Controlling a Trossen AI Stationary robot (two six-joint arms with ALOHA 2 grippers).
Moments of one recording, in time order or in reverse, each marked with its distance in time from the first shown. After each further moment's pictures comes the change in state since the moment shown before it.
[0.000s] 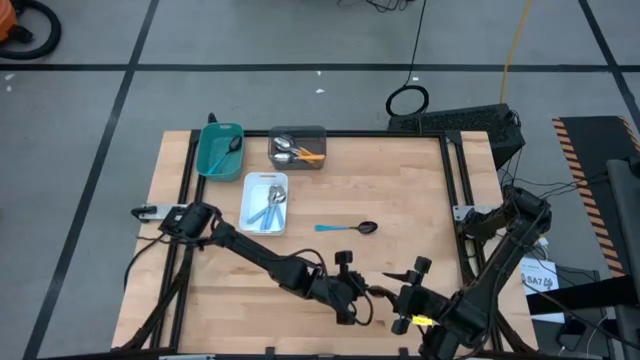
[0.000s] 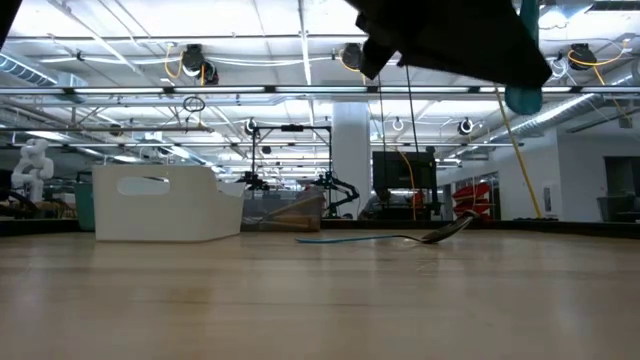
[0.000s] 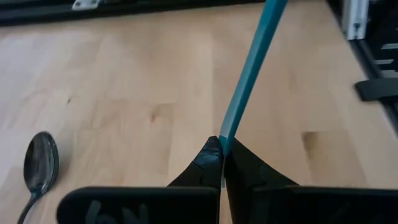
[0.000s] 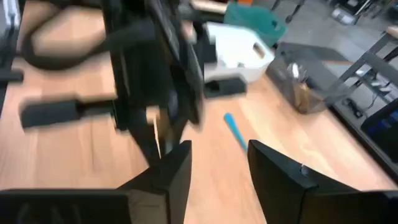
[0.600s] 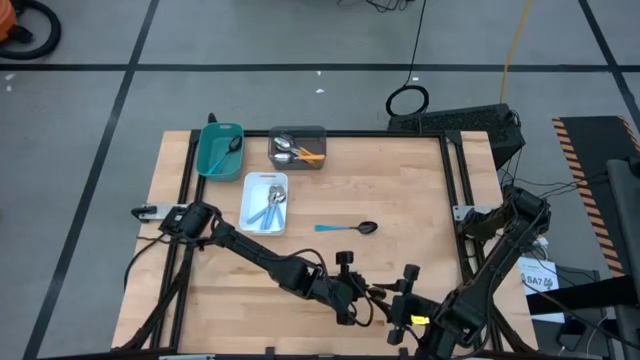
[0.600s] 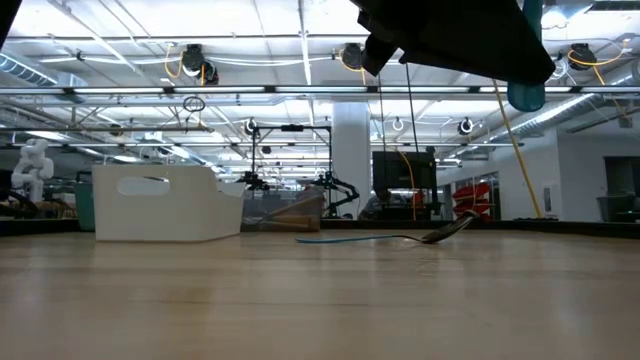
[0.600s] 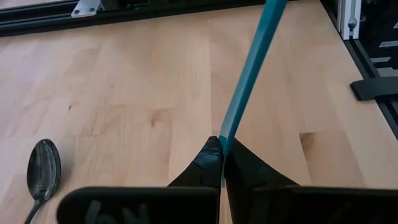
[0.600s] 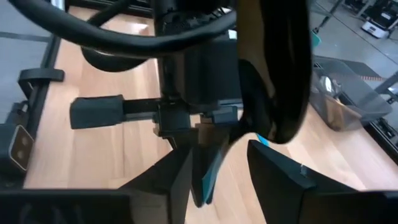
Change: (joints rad) left arm -0.004 -0.001 0.011 -0.003 -0.002 0.030; right arm -0.006 0.002 -0.066 0.305 -0.039 -0.244
